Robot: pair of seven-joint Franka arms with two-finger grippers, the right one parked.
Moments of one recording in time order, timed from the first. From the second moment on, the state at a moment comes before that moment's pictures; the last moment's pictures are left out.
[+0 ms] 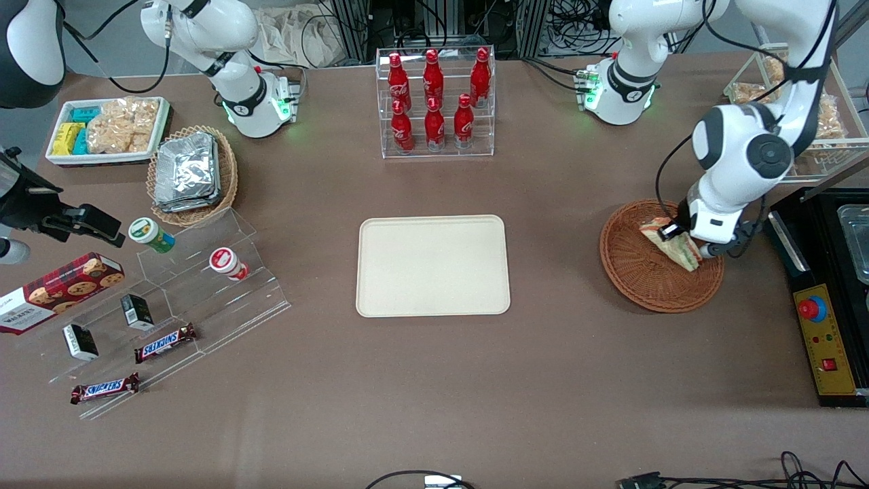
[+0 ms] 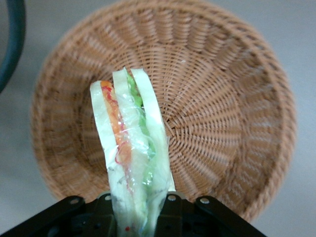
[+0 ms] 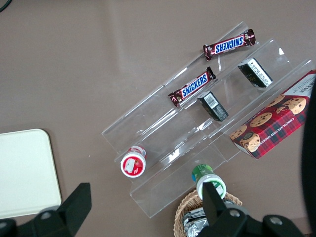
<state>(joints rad) 0.15 -0.04 -0.14 -2.44 0.04 2.35 -0.45</state>
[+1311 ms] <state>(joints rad) 0.13 0.02 -0.59 -2.02 0.04 2.04 -0.26</state>
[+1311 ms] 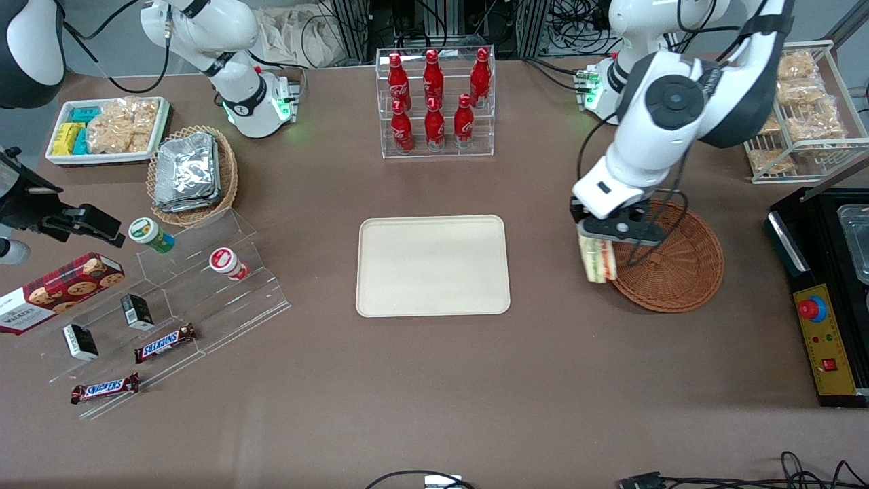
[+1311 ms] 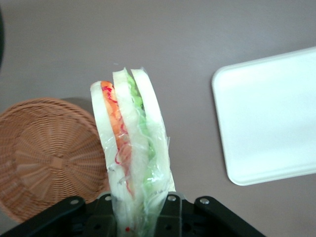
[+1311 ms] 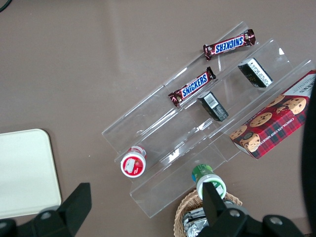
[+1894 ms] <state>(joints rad) -0.01 0.22 -0.70 -1.96 0.16 2.07 -0.49</state>
